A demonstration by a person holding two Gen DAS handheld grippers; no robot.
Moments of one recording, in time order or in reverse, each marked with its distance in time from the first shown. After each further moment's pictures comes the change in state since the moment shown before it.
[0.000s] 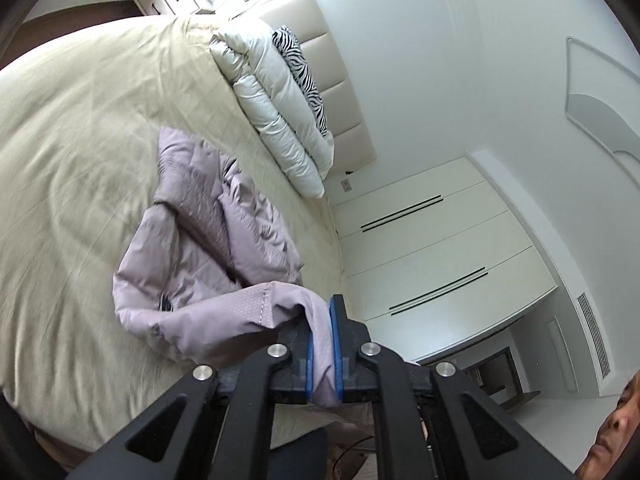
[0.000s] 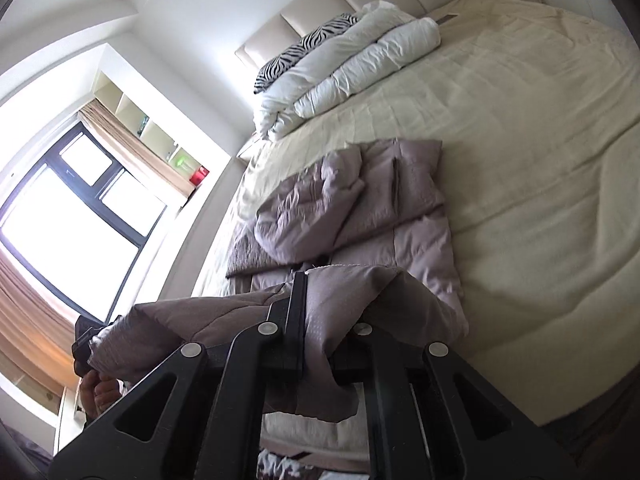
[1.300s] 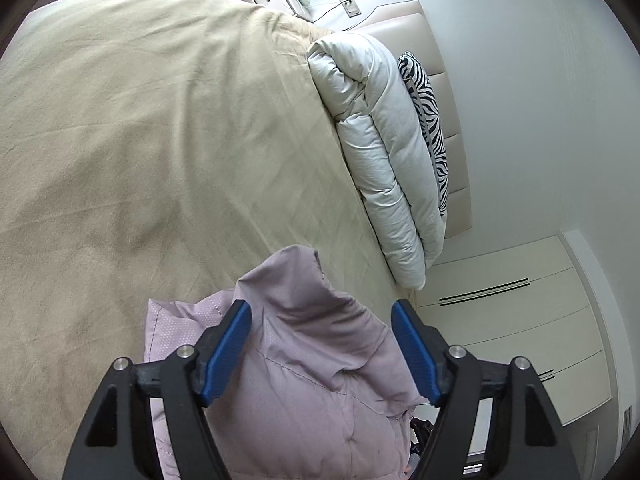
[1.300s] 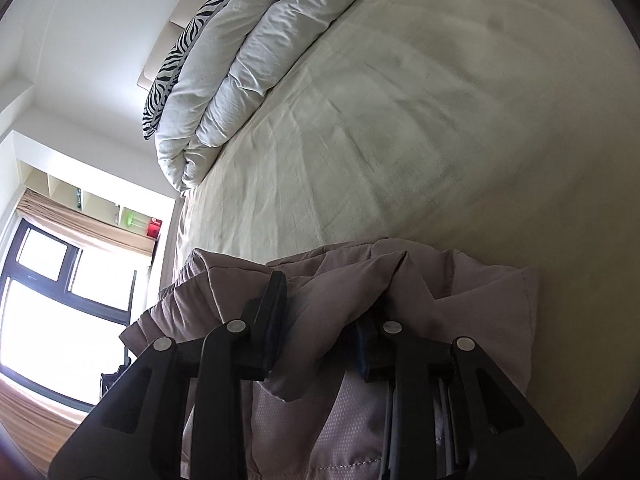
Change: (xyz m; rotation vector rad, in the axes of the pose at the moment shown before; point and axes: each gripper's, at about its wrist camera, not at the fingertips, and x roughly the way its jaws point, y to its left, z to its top) left arm 0.230 0.164 0.210 -0.202 -0.106 0.292; right arm 0.401 -0.149 0.193 0.318 0.096 -0.073
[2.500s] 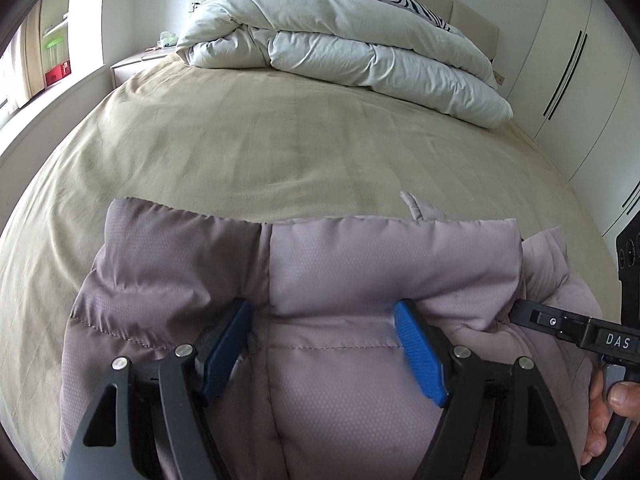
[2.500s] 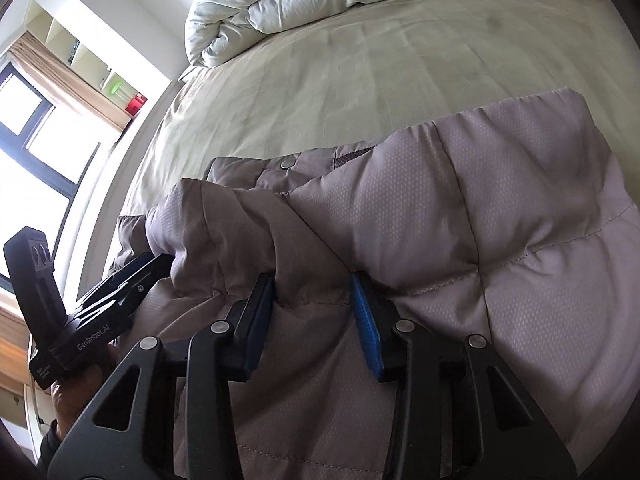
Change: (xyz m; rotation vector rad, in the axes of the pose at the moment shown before) left arm 0.146 -0.086 -0.099 0.799 0.137 0.524; right arm 0.075 0.118 -0.081 -0.387 0.220 -0.153
